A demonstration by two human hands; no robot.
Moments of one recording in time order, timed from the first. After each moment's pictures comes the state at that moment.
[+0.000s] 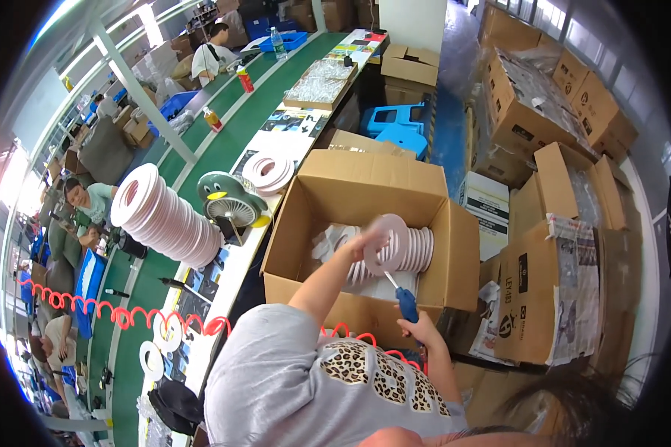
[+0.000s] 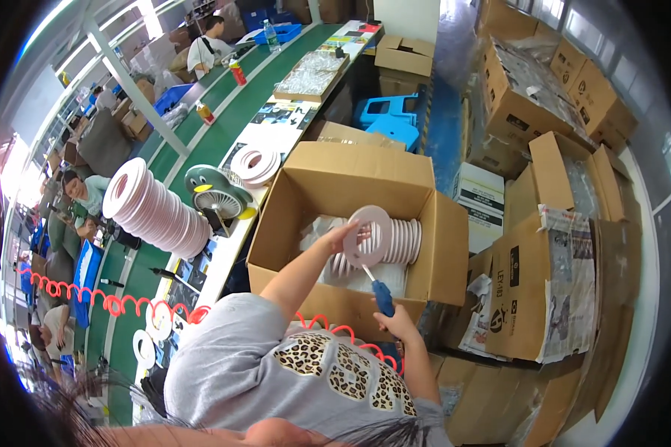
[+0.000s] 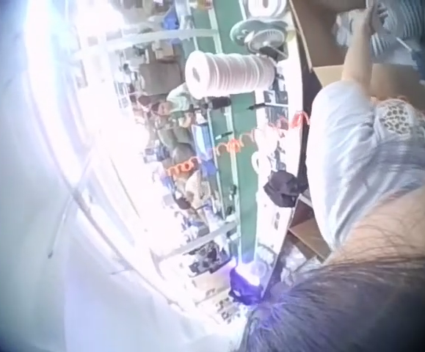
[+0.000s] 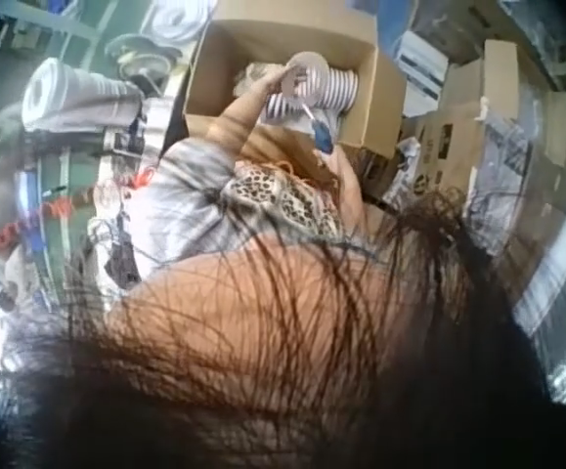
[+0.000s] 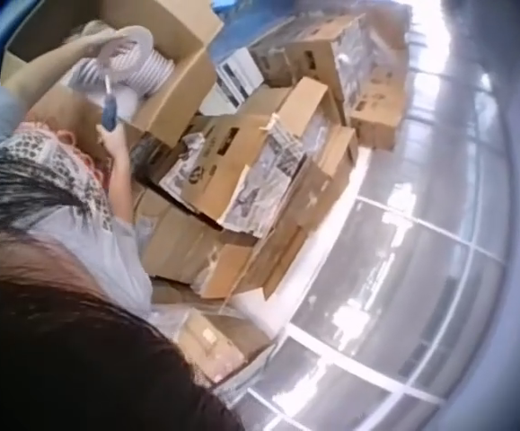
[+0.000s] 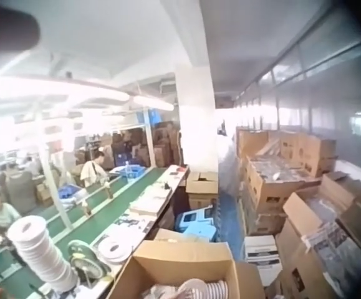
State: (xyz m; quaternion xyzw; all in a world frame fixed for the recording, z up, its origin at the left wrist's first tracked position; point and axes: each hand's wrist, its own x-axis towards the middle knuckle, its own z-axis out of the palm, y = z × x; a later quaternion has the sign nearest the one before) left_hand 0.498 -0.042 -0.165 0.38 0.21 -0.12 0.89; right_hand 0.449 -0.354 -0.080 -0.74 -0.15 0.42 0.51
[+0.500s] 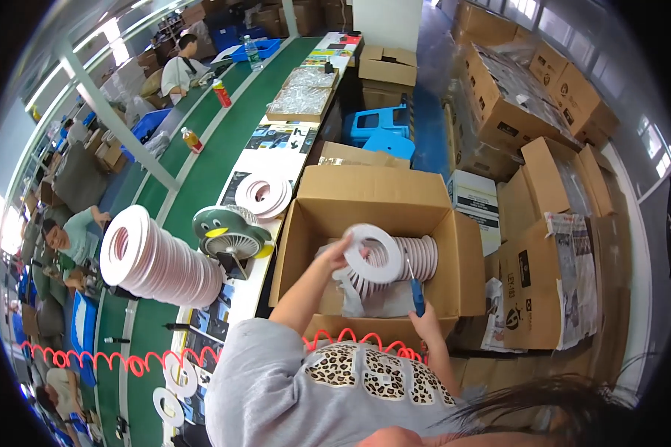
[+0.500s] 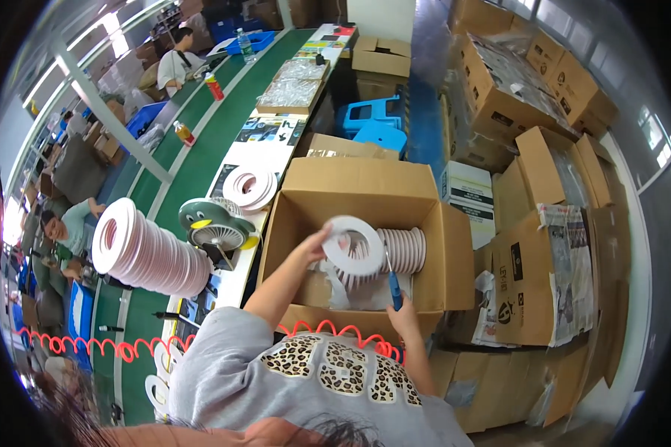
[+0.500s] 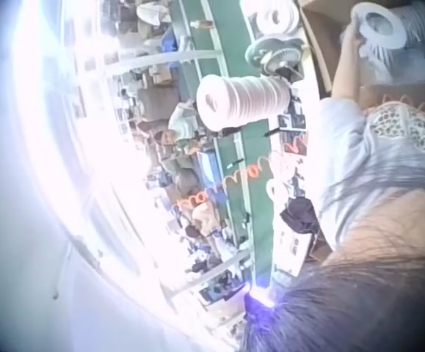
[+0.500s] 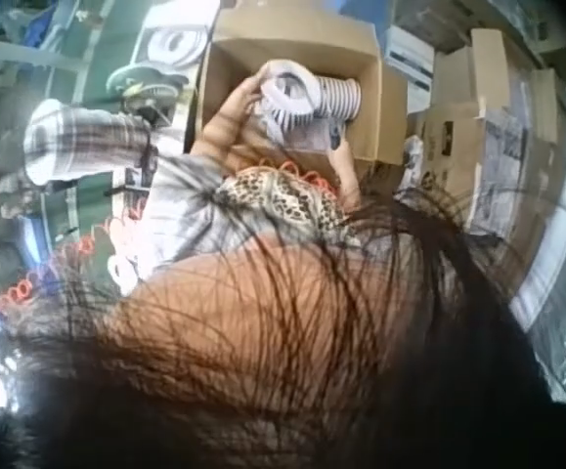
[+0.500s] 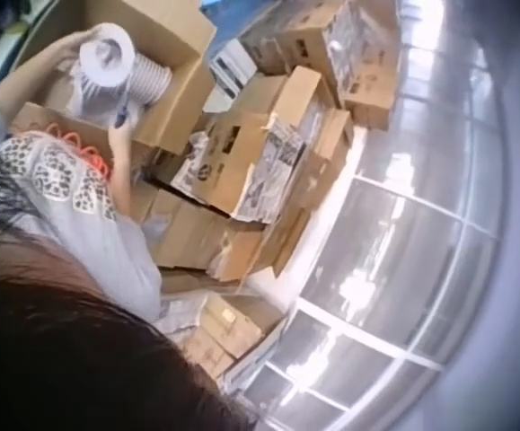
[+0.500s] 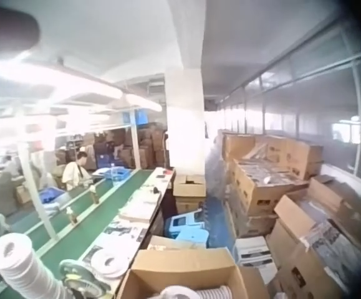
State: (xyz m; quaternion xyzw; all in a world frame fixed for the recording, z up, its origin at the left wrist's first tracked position) left_hand 0.469 0.069 -0.147 0.26 0.21 -0.11 0.94; right_hand 0.436 -0.262 -0.084 -0.87 -0.12 0.16 0.46
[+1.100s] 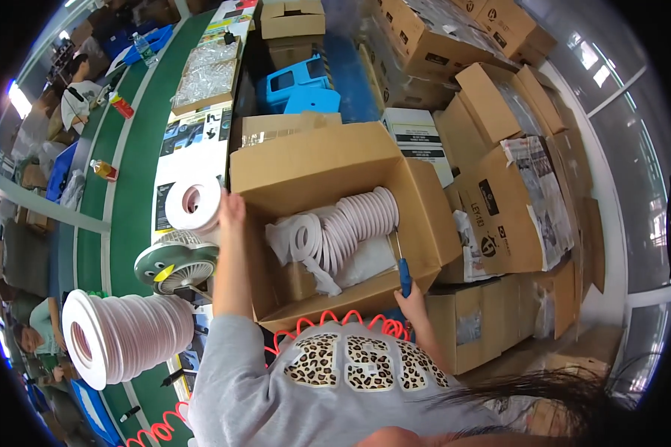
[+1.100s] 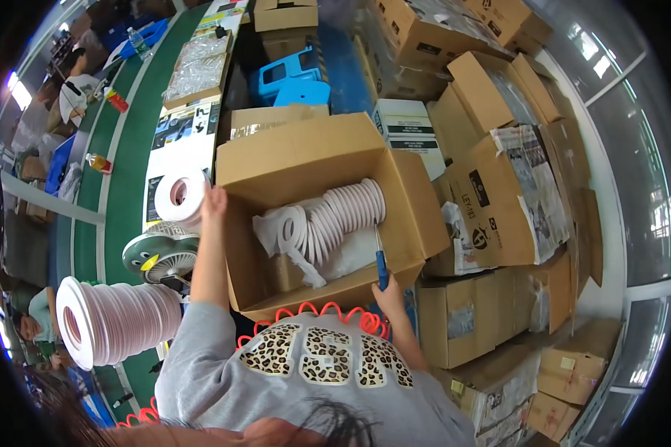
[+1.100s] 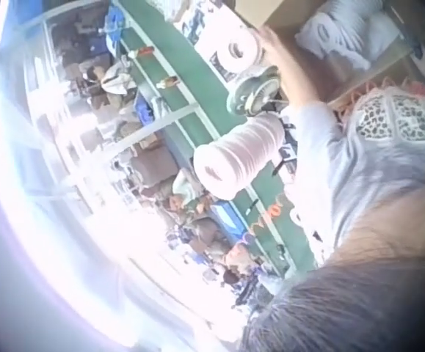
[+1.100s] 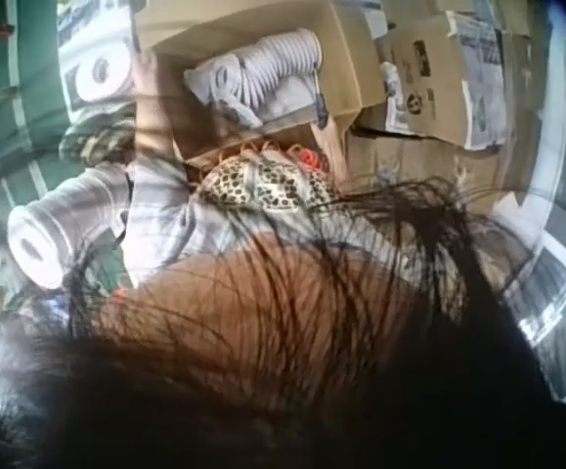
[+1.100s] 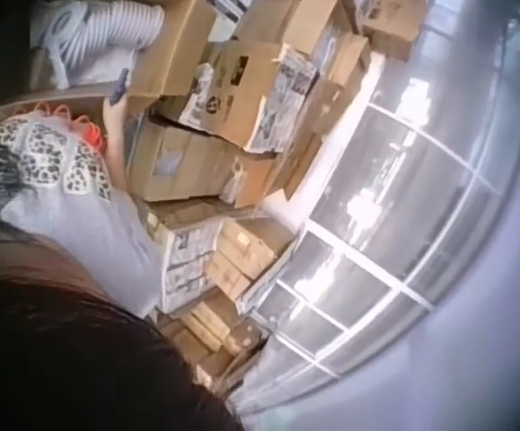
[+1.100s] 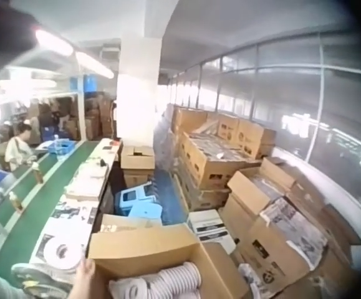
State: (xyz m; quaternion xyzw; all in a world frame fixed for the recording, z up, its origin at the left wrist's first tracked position) left_hand 0.524 0.264 -0.201 0.23 0.30 0.28 0.88; right_hand 0.404 -0.253 -0.111 -0.89 0.05 0.09 0.45
